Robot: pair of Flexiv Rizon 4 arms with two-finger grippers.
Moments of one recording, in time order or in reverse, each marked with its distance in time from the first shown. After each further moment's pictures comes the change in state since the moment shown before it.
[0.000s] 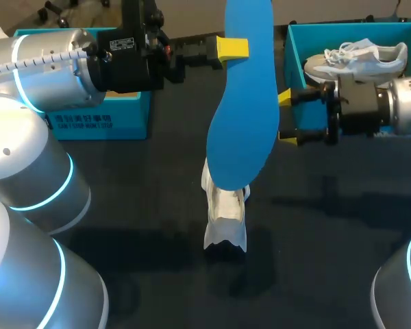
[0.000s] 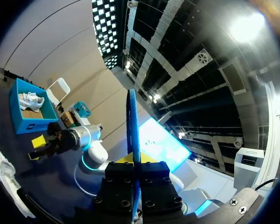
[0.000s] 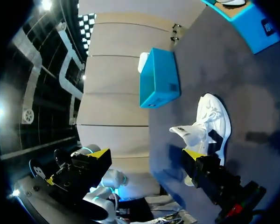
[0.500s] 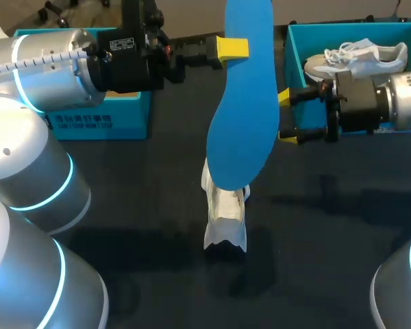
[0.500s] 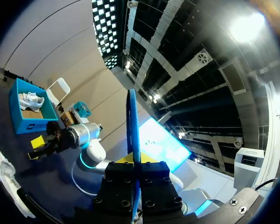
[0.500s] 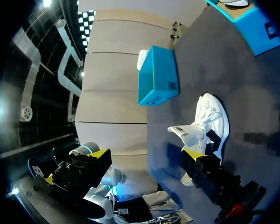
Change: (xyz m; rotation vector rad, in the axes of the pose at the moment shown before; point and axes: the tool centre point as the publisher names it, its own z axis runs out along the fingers) left arm 0.000 0.000 0.000 0.000 0.000 0.000; right arm -0.011 0.000 -0.001 0.033 -0.023 -0.027
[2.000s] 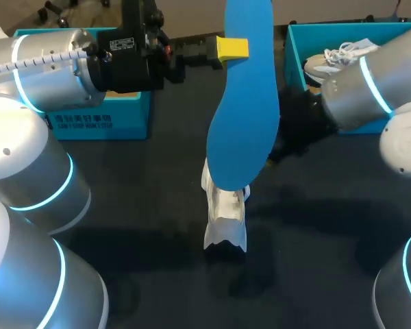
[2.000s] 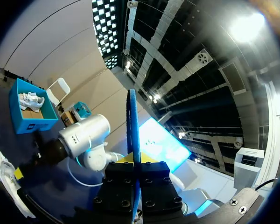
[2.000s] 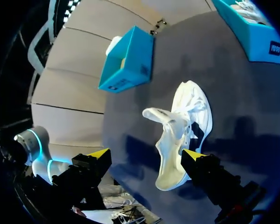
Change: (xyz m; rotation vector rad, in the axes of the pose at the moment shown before) left arm 0.000 0.000 0.000 0.000 0.000 0.000; right arm -0.038 -0.033 0.069 0.053 -0.435 -0.129
